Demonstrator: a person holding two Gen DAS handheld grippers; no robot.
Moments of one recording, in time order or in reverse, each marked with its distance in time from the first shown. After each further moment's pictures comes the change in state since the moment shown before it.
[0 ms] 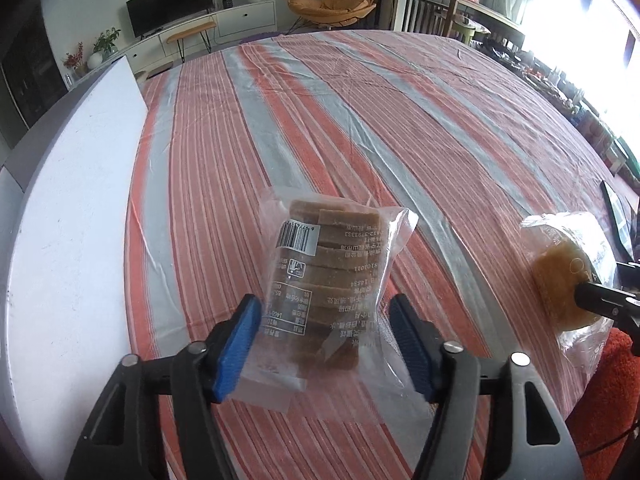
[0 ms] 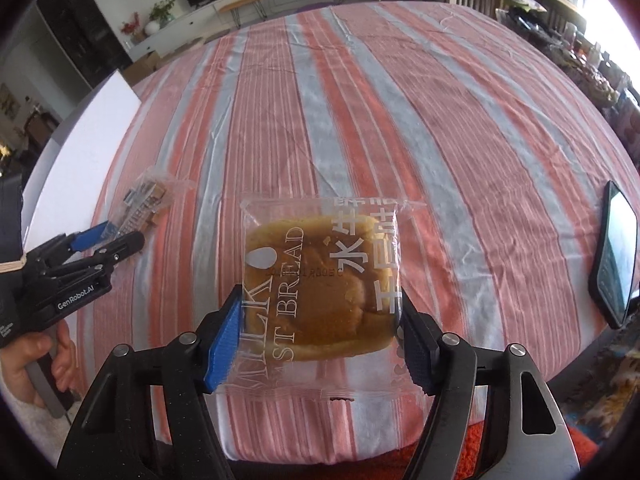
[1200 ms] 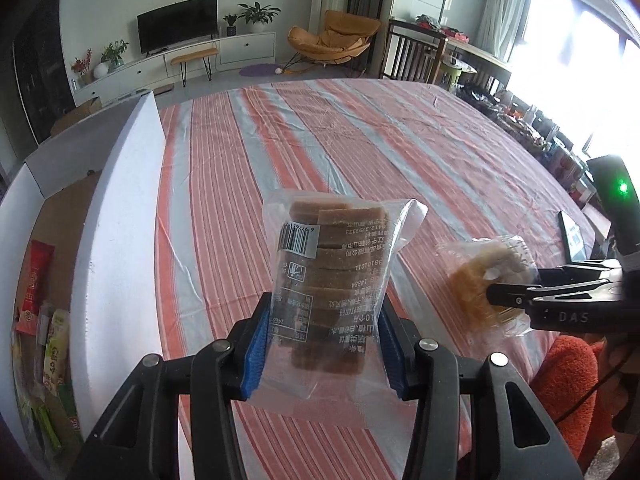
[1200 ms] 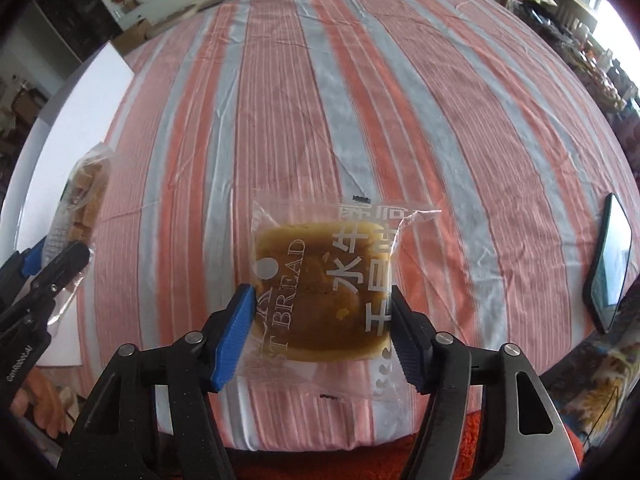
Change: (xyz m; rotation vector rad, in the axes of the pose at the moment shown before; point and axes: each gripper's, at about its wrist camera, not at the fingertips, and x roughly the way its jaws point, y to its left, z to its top) left arm -0.089 0.001 -0.019 -0.062 -0.160 -0.073; right arm -0.009 0.032 0.019 -0.045 0.071 -0.061
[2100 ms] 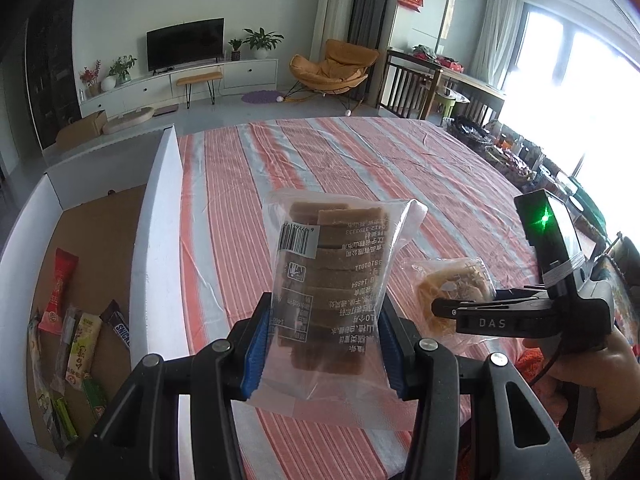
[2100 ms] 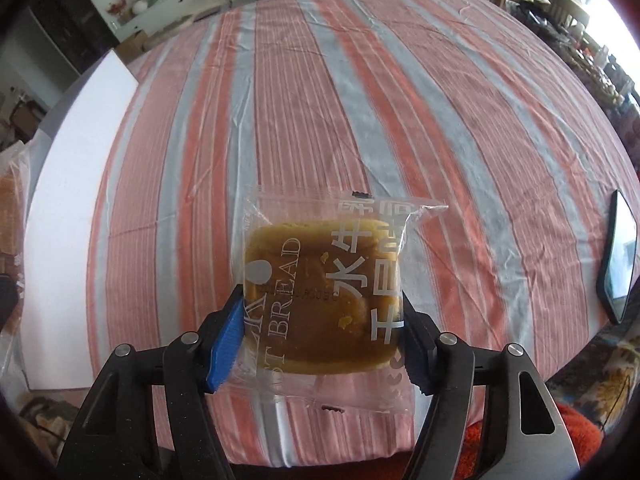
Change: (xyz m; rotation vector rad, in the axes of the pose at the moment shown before) left arm -0.061 0.008 0.003 -0.035 -0.098 -0.031; right arm 0.003 0.016 0.000 0.075 -0.026 0.033
